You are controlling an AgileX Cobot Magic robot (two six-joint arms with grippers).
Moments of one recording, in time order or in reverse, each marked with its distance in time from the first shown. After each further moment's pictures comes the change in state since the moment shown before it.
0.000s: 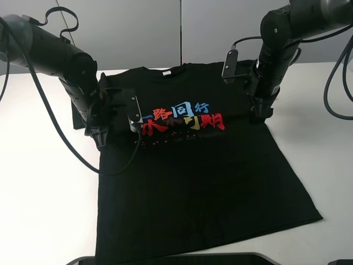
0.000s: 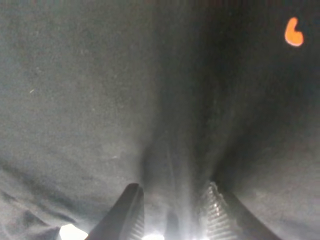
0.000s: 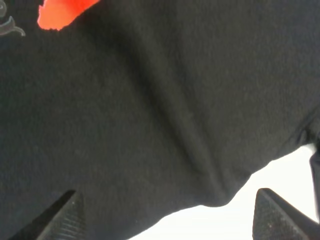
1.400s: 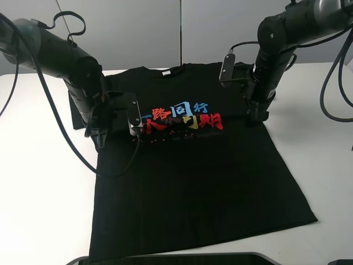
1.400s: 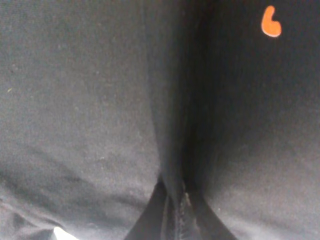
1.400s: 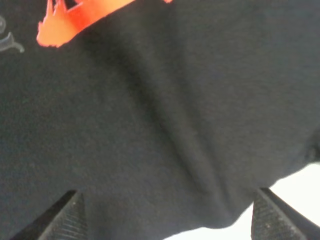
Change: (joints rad) left arm -0.002 0.043 -0.021 0.064 0.045 -0.022; right arm 0.000 0.042 0.000 0.027 -0.032 -0.023
